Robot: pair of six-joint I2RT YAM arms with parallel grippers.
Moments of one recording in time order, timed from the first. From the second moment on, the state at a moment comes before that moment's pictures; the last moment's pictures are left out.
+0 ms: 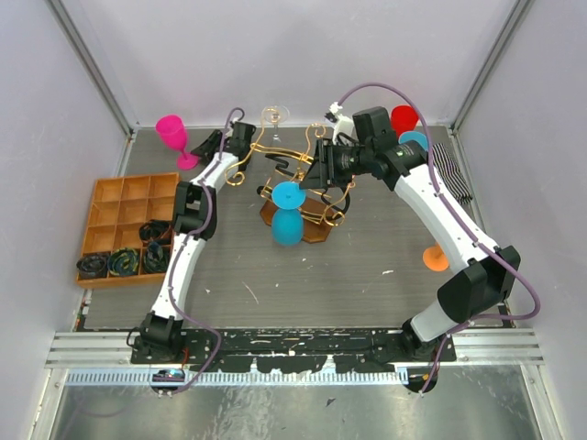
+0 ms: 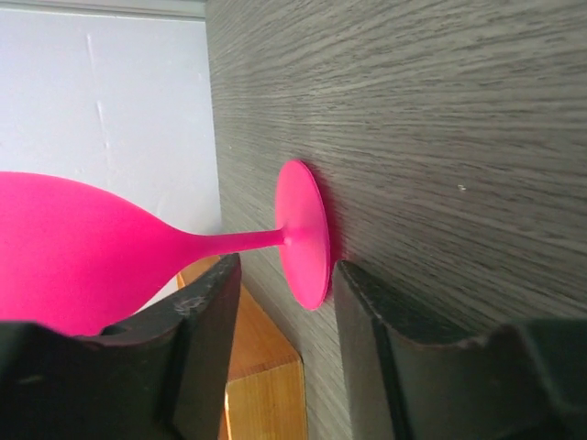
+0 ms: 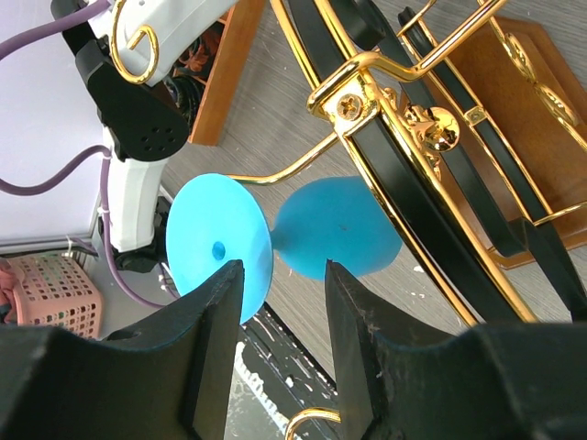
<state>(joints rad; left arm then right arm) -0.28 2.81 2.43 -0.44 -1.07 0.55 0.44 1.54 1.61 -0.76 -0.58 0.37</state>
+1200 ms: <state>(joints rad) -0.28 2.60 2.42 -0.92 -0.42 0.10 0.43 1.50 1.61 -0.76 -0.58 0.42</state>
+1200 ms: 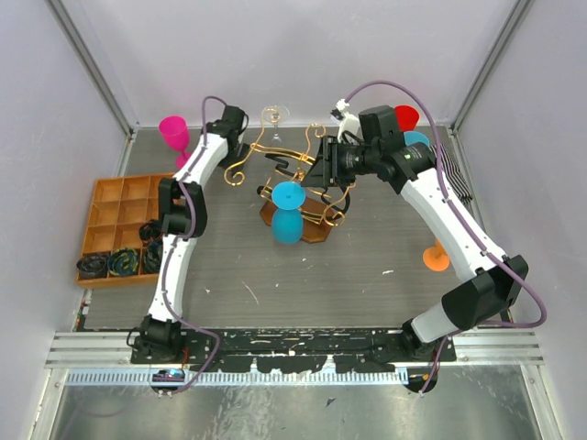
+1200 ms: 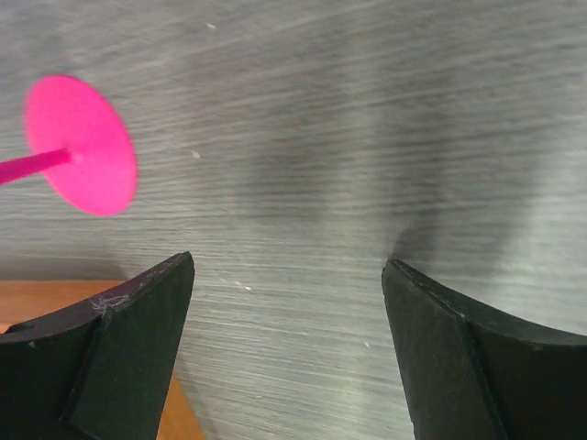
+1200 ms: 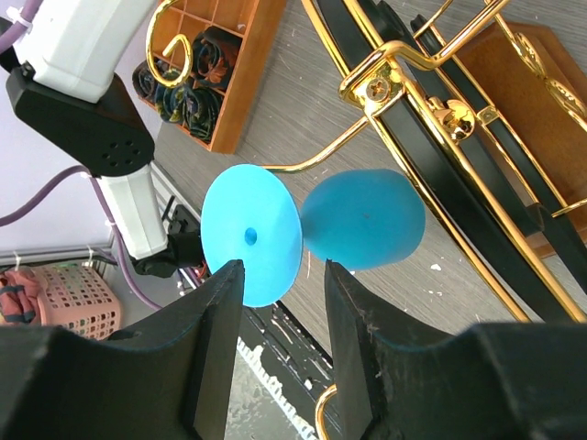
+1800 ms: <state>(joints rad) -0.21 2.35 2.51 -1.08 0.08 -0.10 0.43 1.50 1.67 -0.80 -0.50 0.43</state>
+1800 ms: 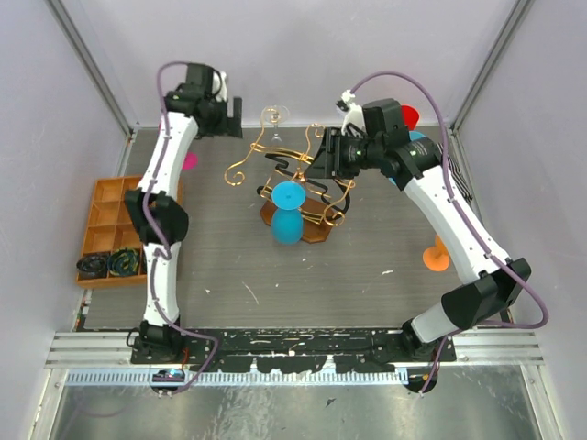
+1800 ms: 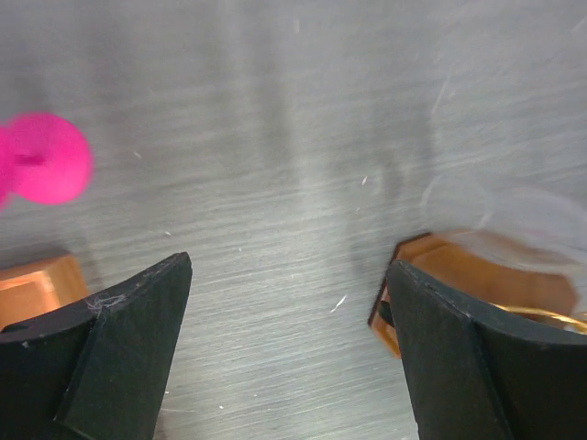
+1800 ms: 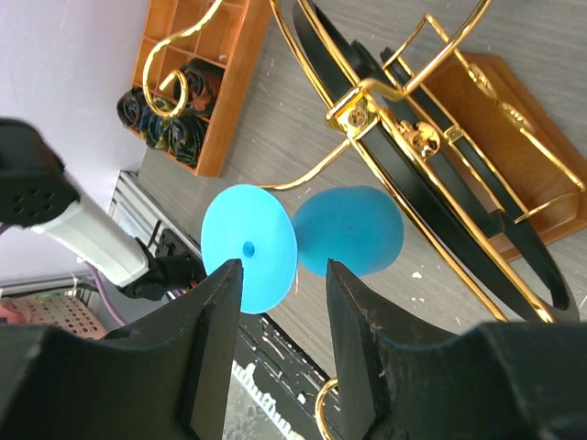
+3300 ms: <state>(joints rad) -0.24 1.07 1.55 -1.05 0.12 -0.42 0.55 1.48 1.57 -0.79 -0.50 0.56</state>
